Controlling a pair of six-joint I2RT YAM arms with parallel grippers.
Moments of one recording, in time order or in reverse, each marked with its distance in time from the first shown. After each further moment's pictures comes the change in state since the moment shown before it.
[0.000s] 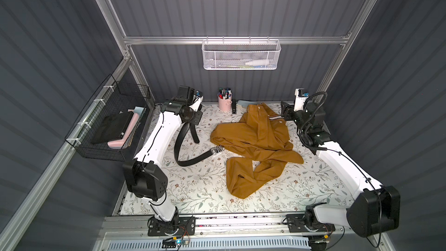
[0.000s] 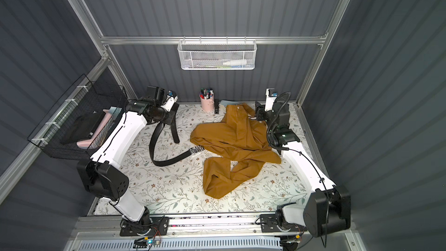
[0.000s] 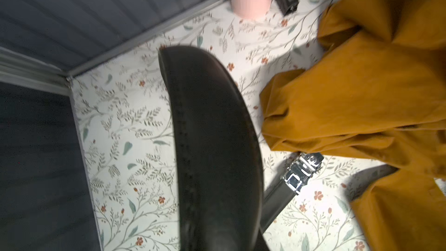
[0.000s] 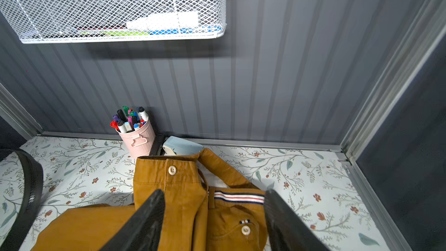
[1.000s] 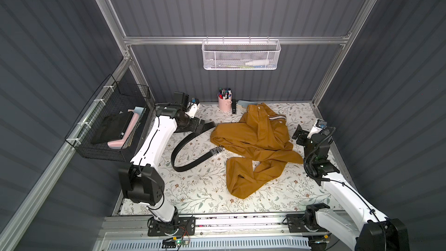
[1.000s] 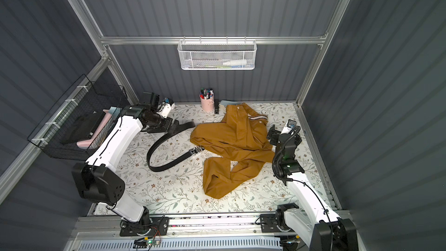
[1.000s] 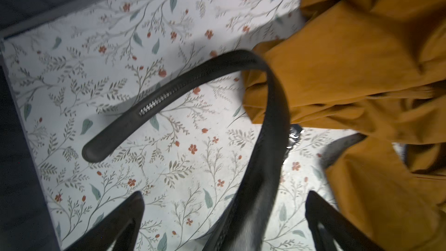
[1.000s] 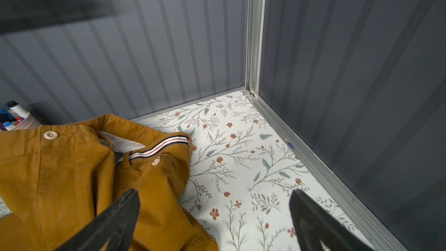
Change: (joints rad) left arm 0.037 -0.101 -0.050 -0.042 0.199 0.000; right arm -0.072 -0.258 -0.469 0.137 0.348 0.113
